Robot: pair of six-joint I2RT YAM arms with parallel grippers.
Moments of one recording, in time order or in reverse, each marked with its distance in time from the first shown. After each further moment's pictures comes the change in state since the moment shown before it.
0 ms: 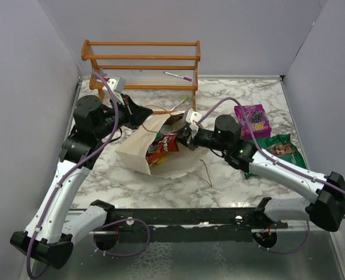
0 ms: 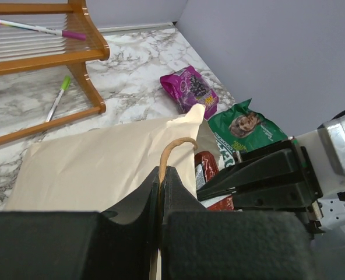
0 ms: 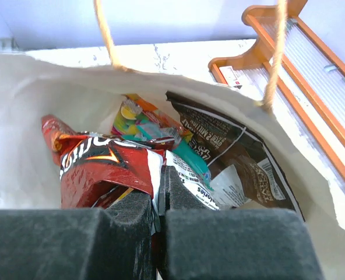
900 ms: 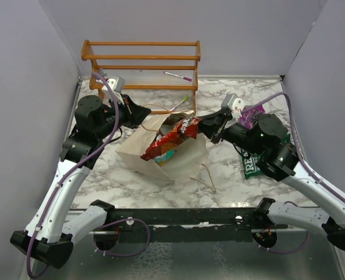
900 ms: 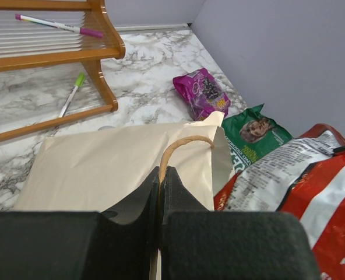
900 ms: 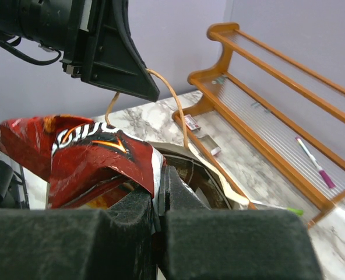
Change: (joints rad) left arm 0.000 0.003 -0.004 -0.015 -0.061 -0.002; right arm 0.001 -0.253 0.164 -0.192 0.179 0.161
